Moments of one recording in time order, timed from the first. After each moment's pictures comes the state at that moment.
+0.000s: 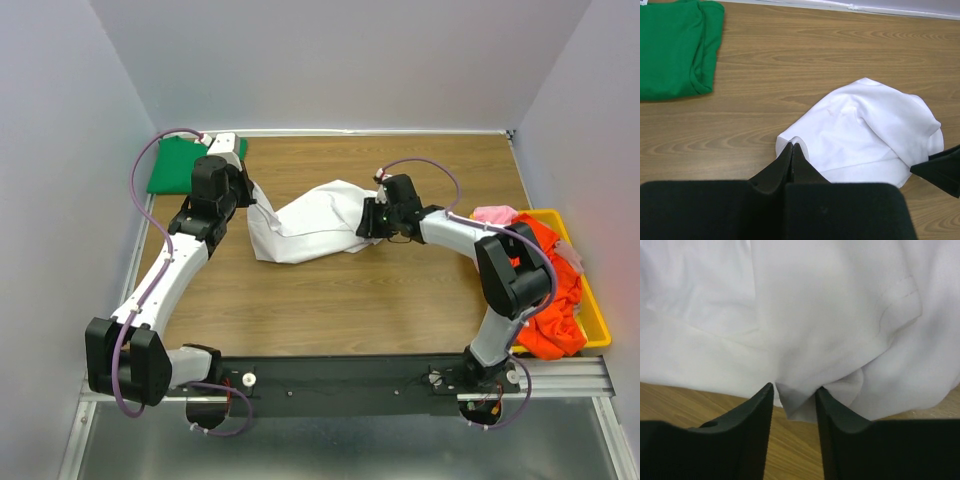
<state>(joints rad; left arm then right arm) -0.22 1.25 1.01 -0.13 -0.01 -0.26 0.47 1.78 1.06 -0.09 -0.18 0.39</state>
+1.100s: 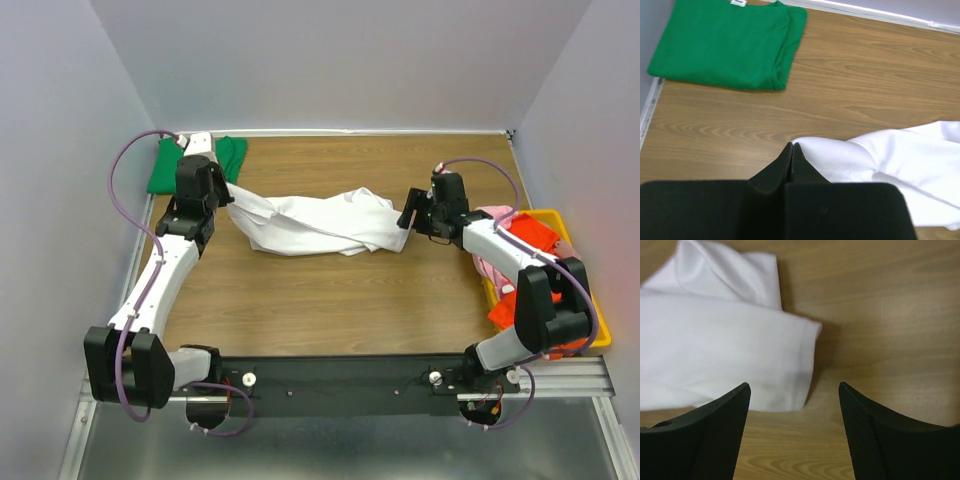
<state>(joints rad) -0.12 1.22 1.01 -0.18 -0.18 -0.20 0.25 1.51 0.96 -0.20 0.01 0.43</state>
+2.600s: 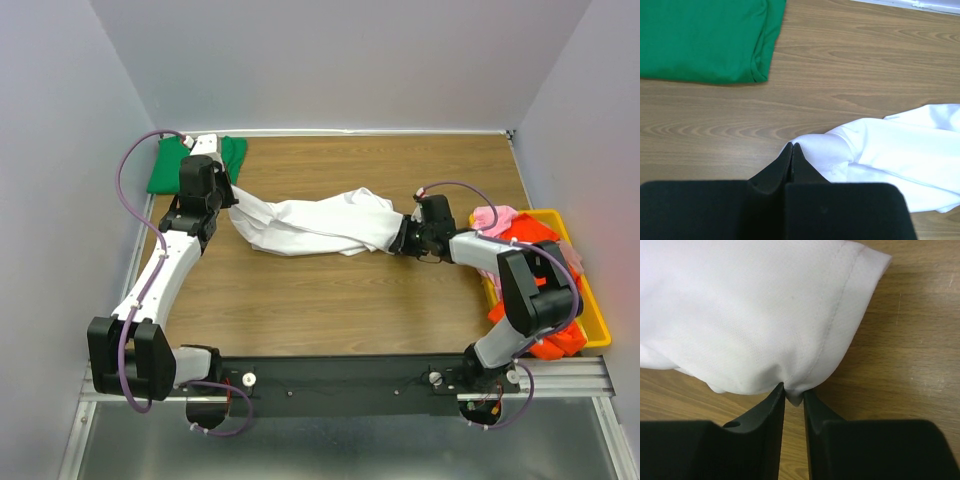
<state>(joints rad) -0.12 1.26 1.01 -0.18 -0.09 -0.20 0.30 1.63 0.77 0.00 -0.20 0.43</state>
